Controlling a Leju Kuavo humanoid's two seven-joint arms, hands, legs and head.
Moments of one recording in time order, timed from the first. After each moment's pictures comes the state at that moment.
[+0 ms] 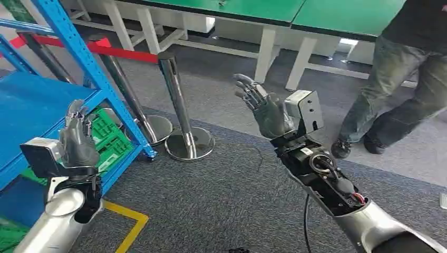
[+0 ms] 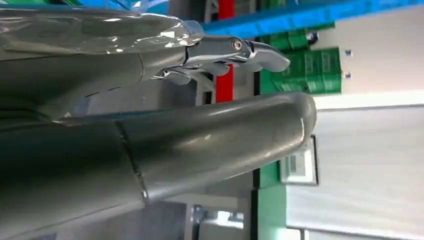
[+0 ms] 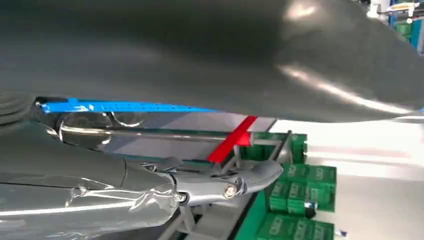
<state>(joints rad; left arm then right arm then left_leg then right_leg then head) -0.40 0.04 -0.48 -1.36 0.16 0.35 -0.42 -0.40 -0.10 0.39 -1.58 -0.20 0.02 -0.18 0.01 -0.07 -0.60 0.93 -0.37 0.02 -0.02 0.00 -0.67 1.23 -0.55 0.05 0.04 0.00</state>
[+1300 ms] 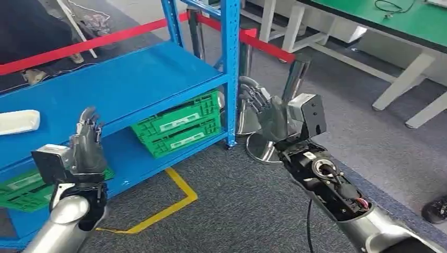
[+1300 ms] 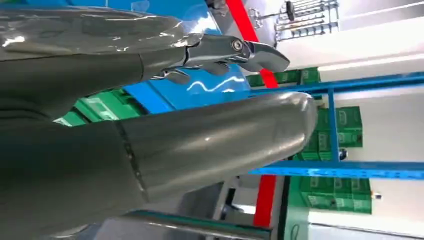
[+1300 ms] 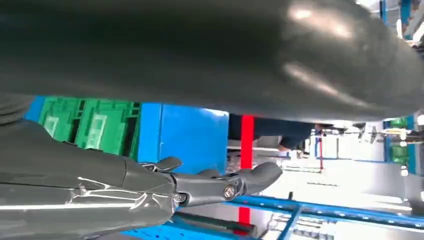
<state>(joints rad) -0.33 0.05 -0.48 -1.41 0.13 0.34 -0.40 -0.39 -0.09 0.41 -1.61 -0.20 -0.01 -0.17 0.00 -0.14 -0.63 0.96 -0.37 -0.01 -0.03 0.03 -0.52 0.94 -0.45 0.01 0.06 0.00</state>
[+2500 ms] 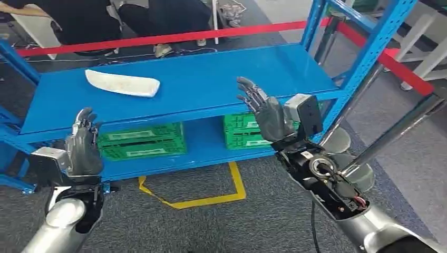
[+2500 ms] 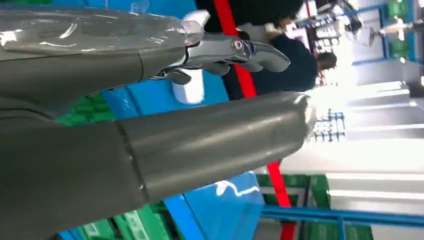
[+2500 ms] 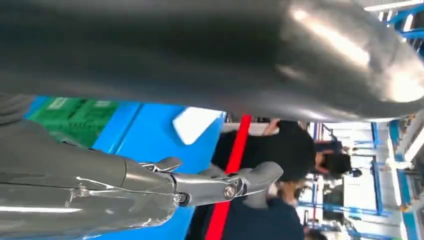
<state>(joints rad) -0.32 0.06 -0.47 -1.44 0.10 0.32 -0.39 -0.40 -0.09 0.42 -1.59 -0.20 0.00 -0.18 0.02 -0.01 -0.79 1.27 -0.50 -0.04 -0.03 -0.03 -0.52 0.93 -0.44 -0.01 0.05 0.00</state>
